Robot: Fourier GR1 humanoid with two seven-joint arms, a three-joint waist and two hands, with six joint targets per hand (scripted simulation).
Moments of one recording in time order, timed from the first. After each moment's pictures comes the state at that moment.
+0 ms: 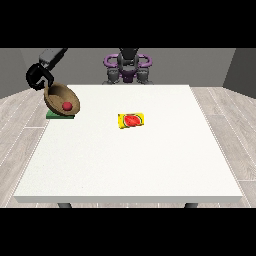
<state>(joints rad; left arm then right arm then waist) -0.62 0.71 0.56 -1.12 0.35 -0.44 0.13 -0.45 -0.65 -0.32 -0.82 -0.13 -0.01 0.14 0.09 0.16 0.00</state>
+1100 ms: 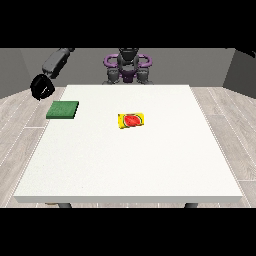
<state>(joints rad) -0.54 0.78 0.58 -1.01 0.35 -0.48 -0.05 -0.52 -0.57 -0.37 -0.69 -0.17 -0.01 0.05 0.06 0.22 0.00</state>
